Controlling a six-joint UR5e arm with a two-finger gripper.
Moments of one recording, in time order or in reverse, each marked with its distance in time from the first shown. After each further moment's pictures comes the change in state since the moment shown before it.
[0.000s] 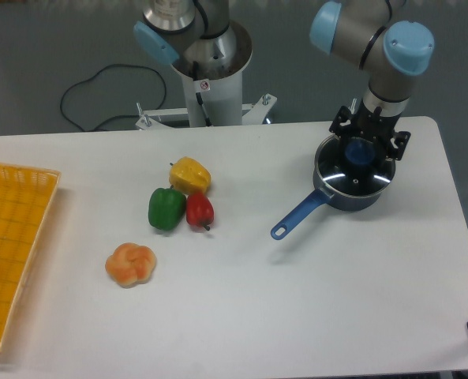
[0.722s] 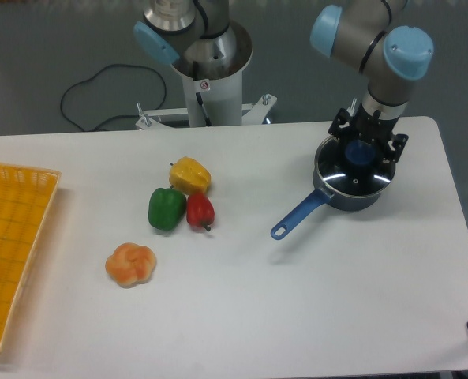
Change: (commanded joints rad) arm 0.003 -0.008 -0.006 0.000 0.002 0.002
